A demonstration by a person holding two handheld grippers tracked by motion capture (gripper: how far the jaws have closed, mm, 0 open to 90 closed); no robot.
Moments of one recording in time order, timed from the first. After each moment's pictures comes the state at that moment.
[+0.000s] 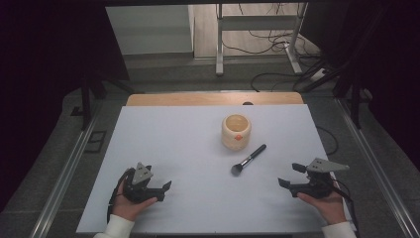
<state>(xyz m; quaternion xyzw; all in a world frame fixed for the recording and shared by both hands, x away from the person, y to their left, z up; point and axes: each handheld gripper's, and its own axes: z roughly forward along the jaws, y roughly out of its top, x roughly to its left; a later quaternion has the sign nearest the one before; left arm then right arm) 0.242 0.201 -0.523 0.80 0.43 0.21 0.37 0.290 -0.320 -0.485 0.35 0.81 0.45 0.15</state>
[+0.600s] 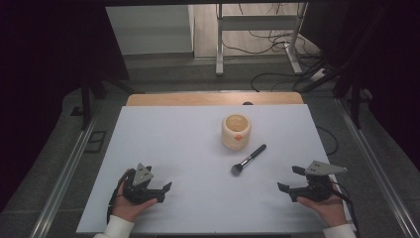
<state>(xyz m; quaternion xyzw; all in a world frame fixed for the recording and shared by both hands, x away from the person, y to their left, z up) 0.241 0.199 -0.522 0.80 0.43 0.21 0.36 0.282 -0.317 -0.487 0.34 0.82 0.43 0.14</state>
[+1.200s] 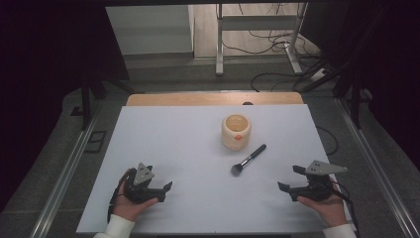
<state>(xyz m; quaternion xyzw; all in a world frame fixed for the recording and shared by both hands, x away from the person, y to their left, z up) 0.242 0.198 -0.522 0.80 0.43 0.21 0.36 0.284 -0.318 -0.486 0.34 0.82 0.43 0.15</state>
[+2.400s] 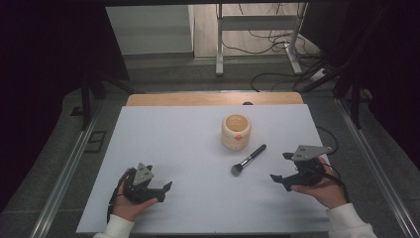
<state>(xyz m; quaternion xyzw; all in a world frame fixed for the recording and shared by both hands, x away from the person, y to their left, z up) 0.241 0.198 -0.519 0.80 0.42 0.21 0.36 0.312 -0.284 -0.444 0.24 0.88 0.38 0.15</state>
